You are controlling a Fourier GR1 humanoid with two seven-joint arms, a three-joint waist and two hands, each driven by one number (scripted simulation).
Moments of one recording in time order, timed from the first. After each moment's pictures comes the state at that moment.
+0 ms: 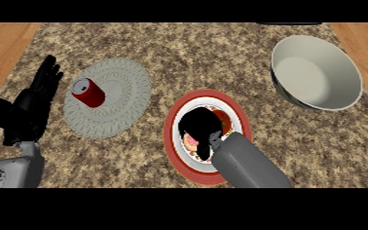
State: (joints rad) left arm -0.16 0.26 0.15 -1.56 -0.02 0.04 0.15; right arm -0.55 -0.01 0.62 -1.07 0.89 0.47 0.23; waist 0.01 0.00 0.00
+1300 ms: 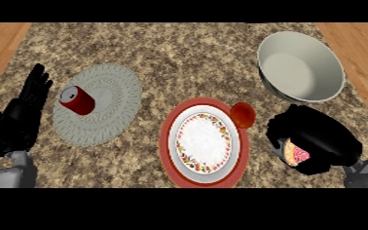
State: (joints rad) left arm -0.10 0.25 0.19 -1.58 -0.04 0.05 0.14; right arm -0.21 -0.74 0.45 -1.68 0.68 0.10 -0.40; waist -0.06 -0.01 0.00
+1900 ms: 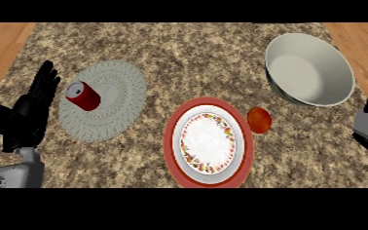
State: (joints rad) left arm -0.12 0.23 0.16 -1.59 -0.05 0.04 0.15; right arm -0.12 -0.88 -0.07 -1.80 0.17 0.24 -0.41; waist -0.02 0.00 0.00
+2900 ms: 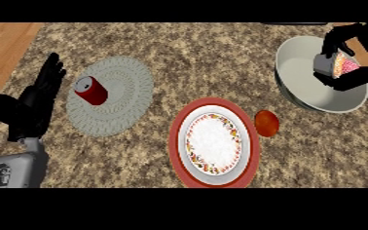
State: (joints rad) left arm -0.19 0.23 0.17 -1.54 -0.05 0.01 0.14; right arm -0.67 -0.66 -0.01 -0.94 0.38 0.26 -0.64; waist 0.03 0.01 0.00
